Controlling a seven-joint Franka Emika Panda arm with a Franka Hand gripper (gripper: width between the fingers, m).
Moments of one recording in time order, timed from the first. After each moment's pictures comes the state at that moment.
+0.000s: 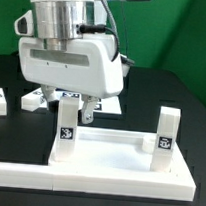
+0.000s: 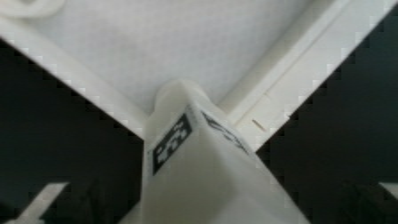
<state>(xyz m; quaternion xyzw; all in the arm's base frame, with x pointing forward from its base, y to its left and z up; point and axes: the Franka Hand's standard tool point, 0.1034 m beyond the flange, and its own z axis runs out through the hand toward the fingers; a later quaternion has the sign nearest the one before) 0.649 -0.064 0.106 -0.92 0.38 -0.04 0.07</state>
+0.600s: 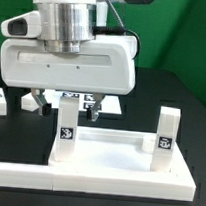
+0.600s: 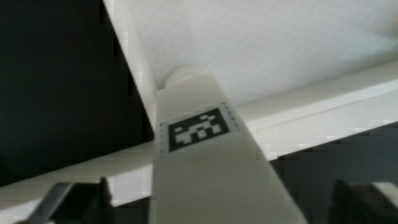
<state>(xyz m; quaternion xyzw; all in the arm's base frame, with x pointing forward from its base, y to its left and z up) 0.648 -0.064 0.104 -0.98 0.17 -0.05 0.05</state>
